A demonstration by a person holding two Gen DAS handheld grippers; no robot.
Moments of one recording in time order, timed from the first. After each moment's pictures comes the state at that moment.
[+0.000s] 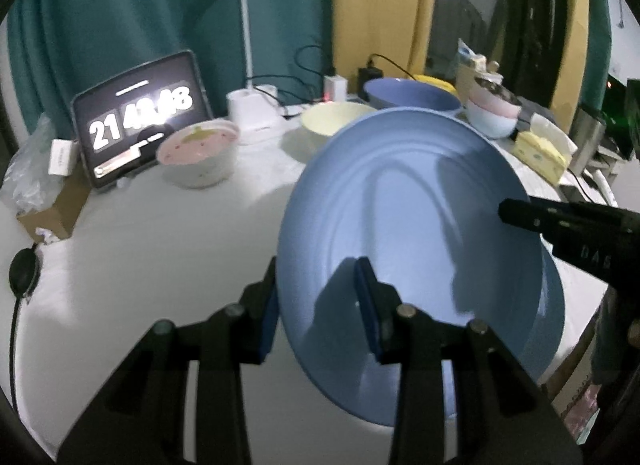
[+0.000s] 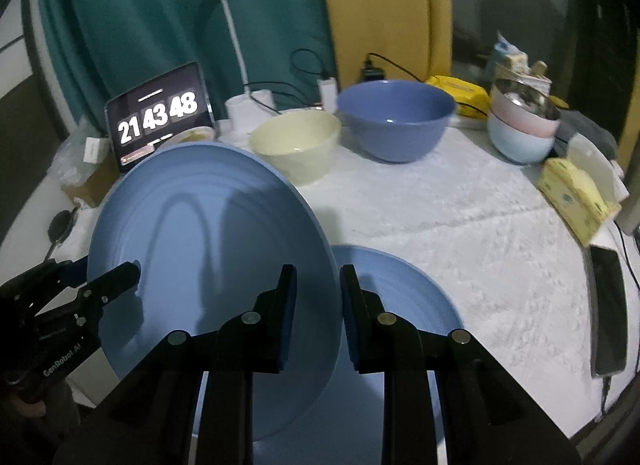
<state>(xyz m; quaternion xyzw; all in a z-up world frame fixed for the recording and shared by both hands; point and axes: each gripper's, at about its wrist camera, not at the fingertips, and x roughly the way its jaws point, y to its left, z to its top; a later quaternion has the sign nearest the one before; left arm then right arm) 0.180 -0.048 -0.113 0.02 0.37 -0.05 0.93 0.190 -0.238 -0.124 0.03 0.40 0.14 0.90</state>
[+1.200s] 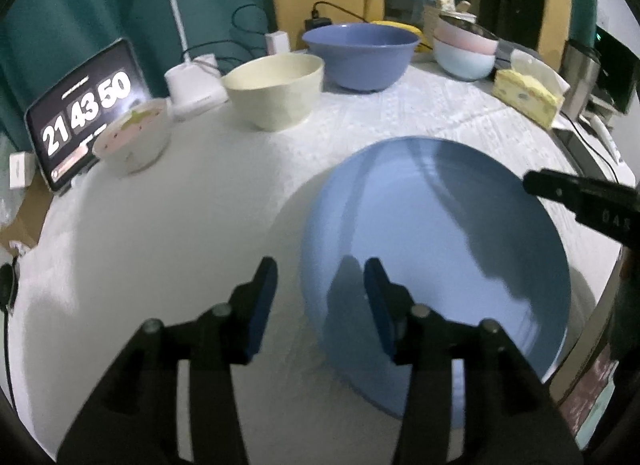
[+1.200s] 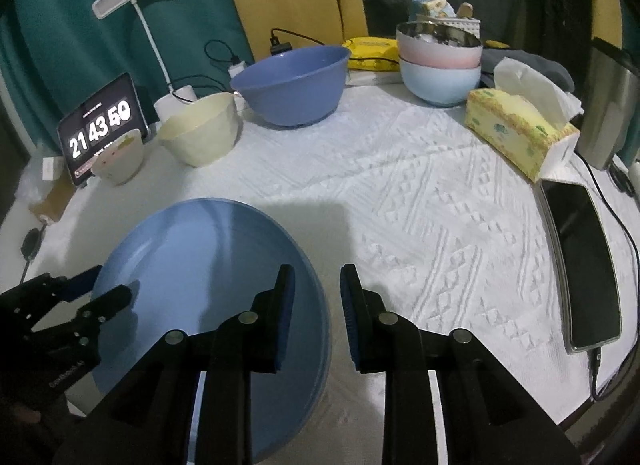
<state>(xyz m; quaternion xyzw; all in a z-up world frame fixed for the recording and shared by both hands) 0.198 -0.114 -0.151 0.07 0.43 -0.06 0.90 0.187 -0.326 -0.166 0.08 0.43 0.09 0.90</state>
